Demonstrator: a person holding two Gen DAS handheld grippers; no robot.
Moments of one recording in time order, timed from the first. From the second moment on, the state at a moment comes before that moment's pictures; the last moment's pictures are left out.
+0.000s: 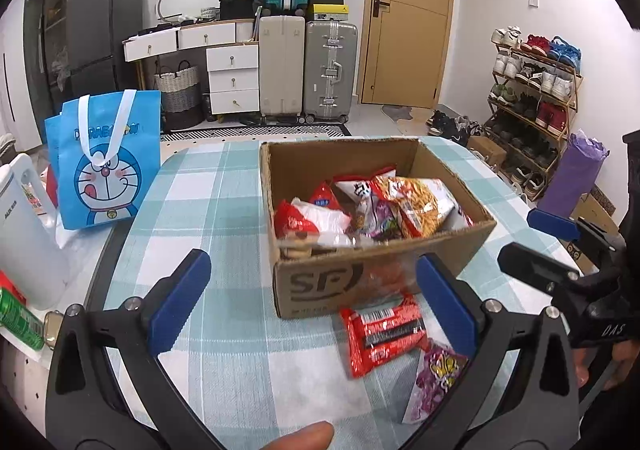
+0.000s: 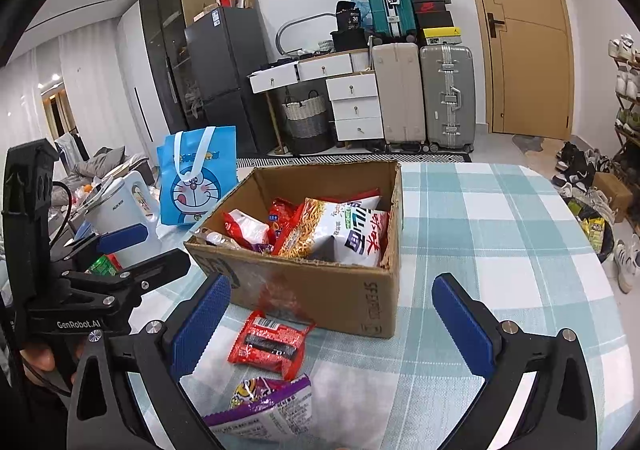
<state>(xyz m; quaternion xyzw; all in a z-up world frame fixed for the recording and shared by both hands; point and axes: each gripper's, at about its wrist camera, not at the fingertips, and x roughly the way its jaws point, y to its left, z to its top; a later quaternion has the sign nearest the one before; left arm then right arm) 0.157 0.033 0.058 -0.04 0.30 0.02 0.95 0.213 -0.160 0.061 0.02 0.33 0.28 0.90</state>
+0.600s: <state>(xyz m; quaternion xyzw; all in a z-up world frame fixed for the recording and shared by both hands) 0.110 0.027 0.033 -0.03 0.30 0.01 0.95 0.179 -0.168 0.034 0.01 0.35 0.28 0.89</state>
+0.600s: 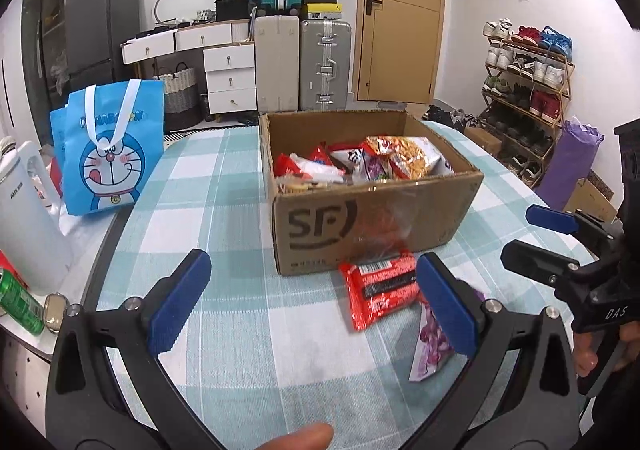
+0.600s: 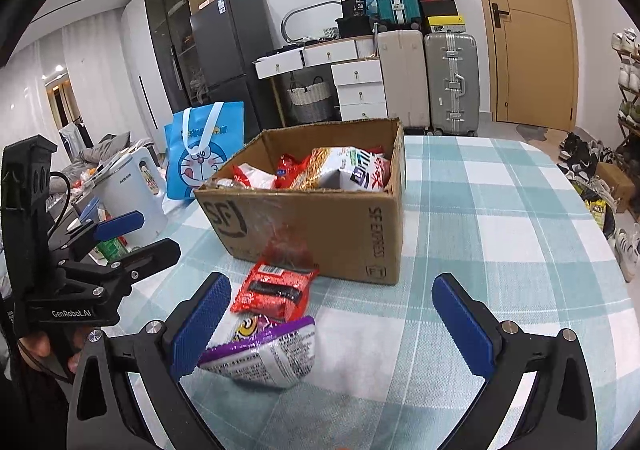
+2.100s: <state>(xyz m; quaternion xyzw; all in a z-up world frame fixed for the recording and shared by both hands) 0.126 0.036 -0.022 -0.05 0.35 0.00 0.94 0.162 -0.128 -0.007 -0.03 0.42 0.37 0.83</state>
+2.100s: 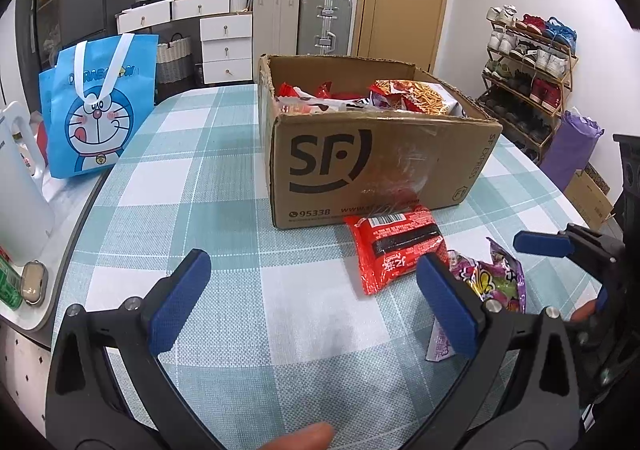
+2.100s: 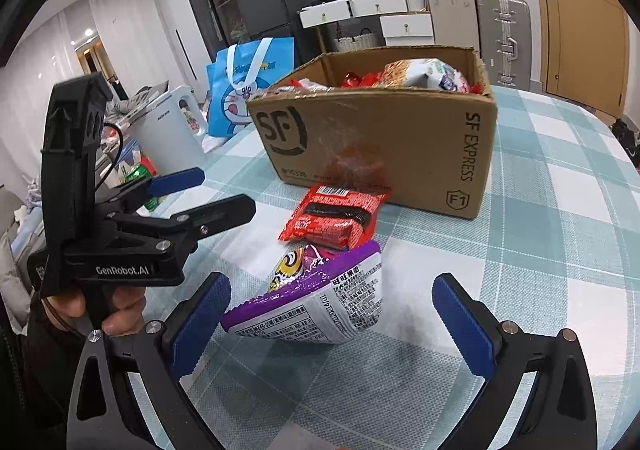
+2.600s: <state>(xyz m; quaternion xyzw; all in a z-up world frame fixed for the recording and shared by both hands) 0.126 0.036 -0.024 -0.05 0.35 0.00 0.93 0.168 -0.124 -0.022 -0.04 0.45 0.34 0.83</state>
